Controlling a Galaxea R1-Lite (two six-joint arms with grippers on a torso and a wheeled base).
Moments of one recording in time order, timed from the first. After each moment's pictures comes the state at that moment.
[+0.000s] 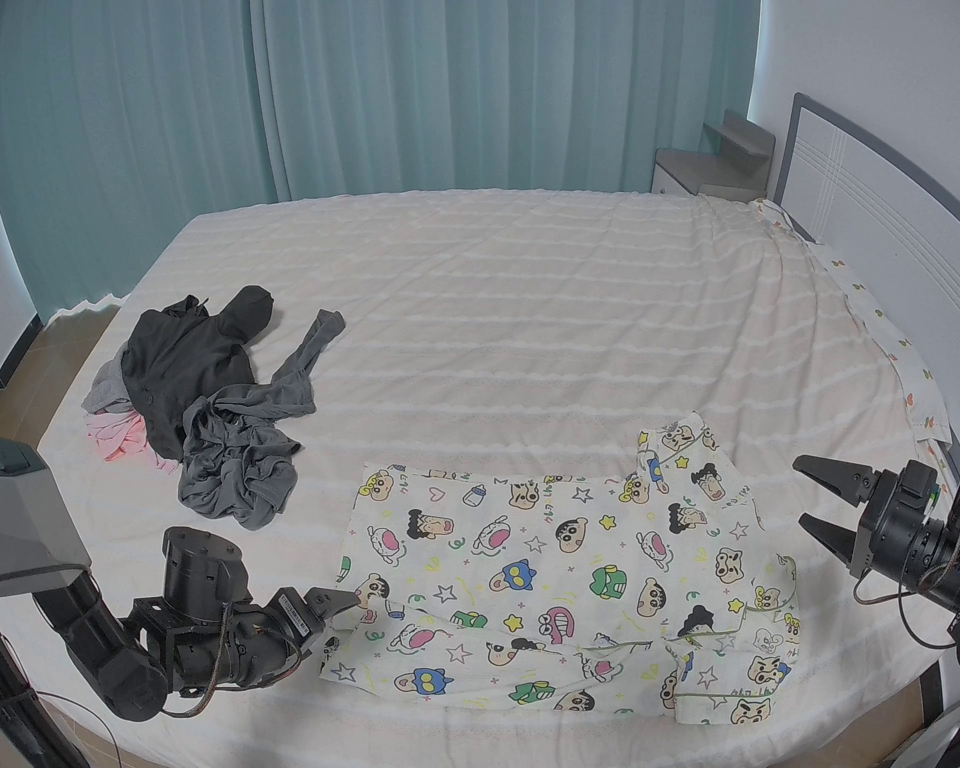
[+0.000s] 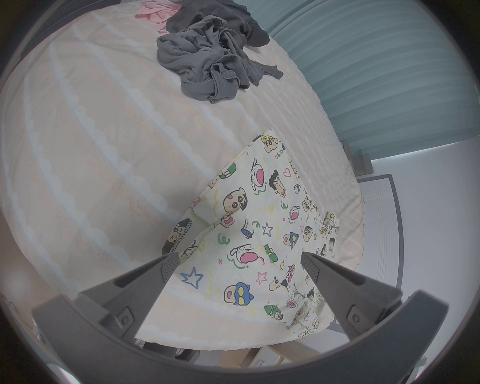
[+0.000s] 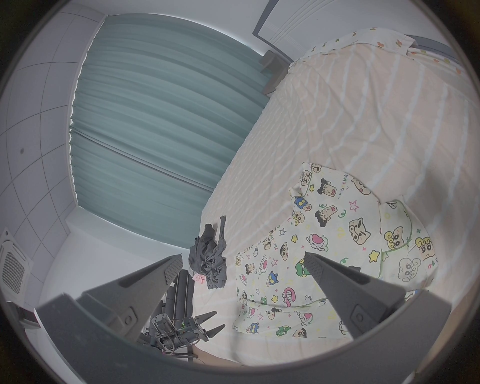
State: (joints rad) left arm -0.40 1.88 -0.20 -0.96 -0.10 -1.08; right arm 0.08 1.38 -0.15 -1.02 0.40 0.94
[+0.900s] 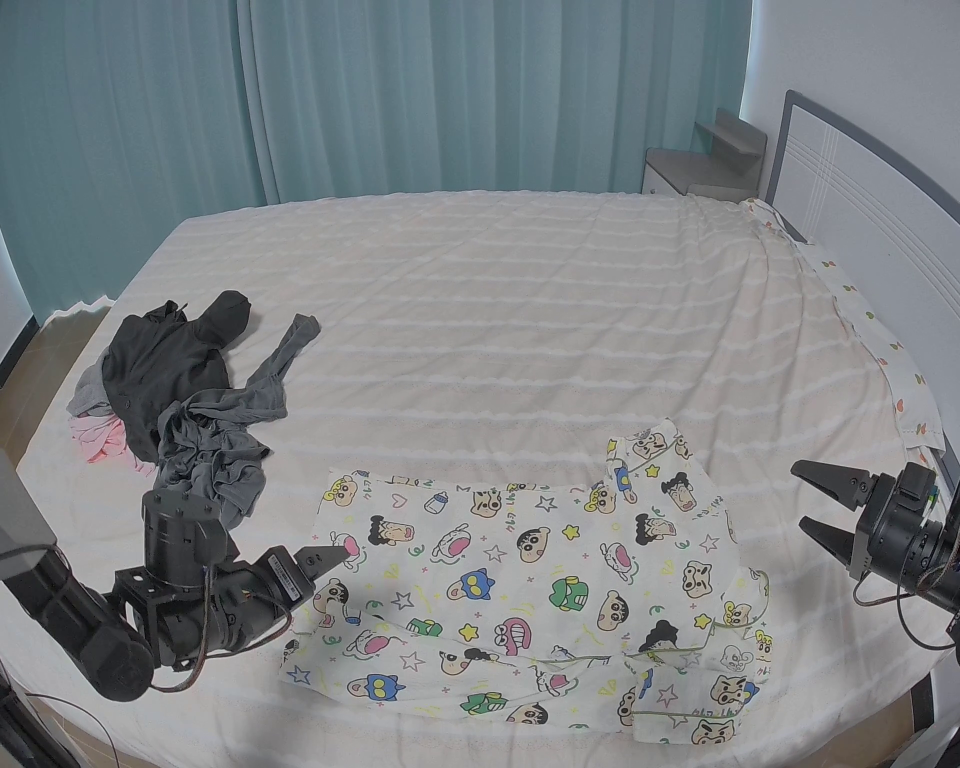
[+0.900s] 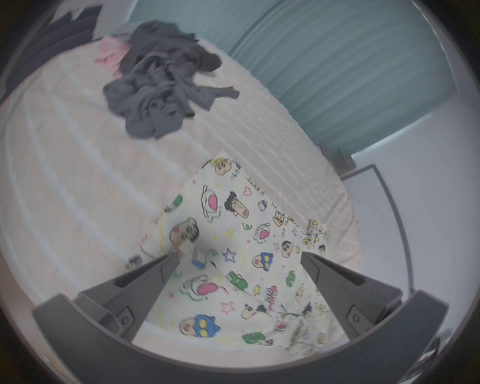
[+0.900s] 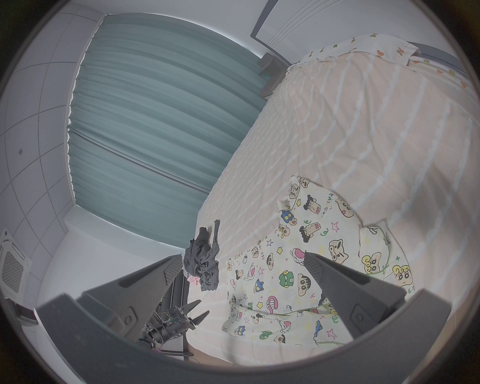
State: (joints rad) left arm -0.37 1.80 -0.28 -0.93 -0.02 -0.90; right arm 0.08 1.39 -0.15 -1.02 0.40 0.91
